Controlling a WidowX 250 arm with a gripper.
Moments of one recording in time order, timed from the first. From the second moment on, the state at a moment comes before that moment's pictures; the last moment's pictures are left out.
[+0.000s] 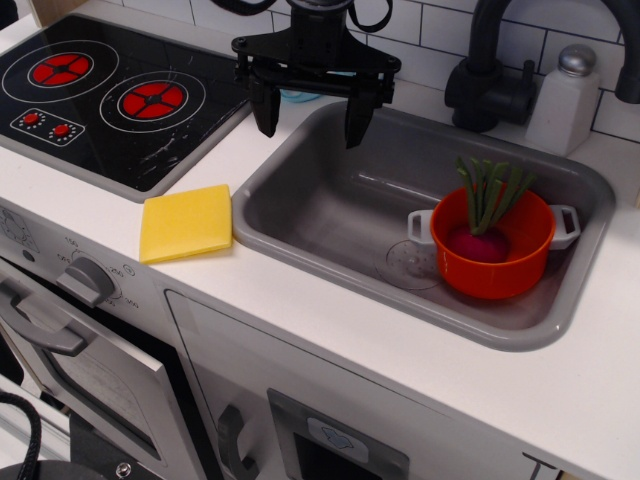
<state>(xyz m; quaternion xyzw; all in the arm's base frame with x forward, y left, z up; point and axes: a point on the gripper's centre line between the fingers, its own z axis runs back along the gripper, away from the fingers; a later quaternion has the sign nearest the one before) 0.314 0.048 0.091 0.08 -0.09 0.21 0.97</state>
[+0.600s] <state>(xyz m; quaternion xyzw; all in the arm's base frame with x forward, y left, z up) 0.314 0.013 0.082 0.07 -0.08 0.22 0.97</state>
